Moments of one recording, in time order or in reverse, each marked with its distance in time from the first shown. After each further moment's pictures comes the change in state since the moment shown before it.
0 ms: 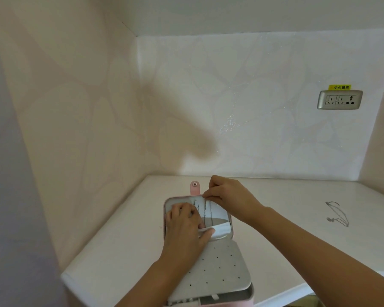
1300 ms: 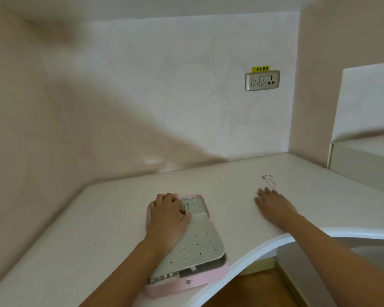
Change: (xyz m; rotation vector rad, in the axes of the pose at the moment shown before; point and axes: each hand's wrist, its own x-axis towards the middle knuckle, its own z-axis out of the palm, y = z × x) left_hand 0.051 0.078 0.065 0.030 -0.271 0.113; right_hand -0.202 0.193 -0.008 -0.280 -0.313 0.975
